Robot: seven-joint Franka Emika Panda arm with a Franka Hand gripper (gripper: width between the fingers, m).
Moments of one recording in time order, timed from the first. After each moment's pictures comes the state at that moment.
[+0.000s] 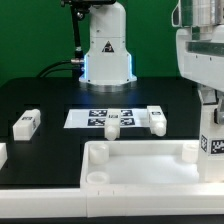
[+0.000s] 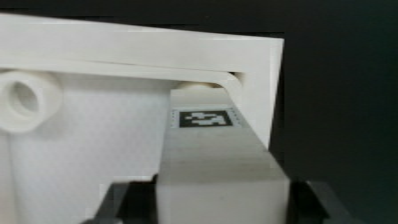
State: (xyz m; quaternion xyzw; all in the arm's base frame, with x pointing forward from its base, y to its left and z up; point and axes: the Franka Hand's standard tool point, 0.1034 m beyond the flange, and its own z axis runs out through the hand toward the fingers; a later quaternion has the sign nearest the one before) arm 0.637 0.112 0.115 -0.71 0.70 -0.02 0.07
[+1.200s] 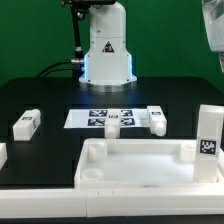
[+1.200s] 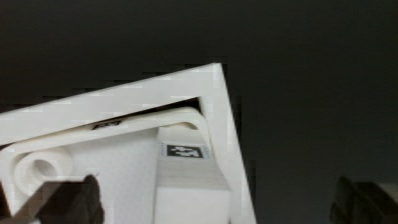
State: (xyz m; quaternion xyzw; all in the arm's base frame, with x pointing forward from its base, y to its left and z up) arm 0.645 0.125 0.153 -0.62 0.78 -0.02 0.11
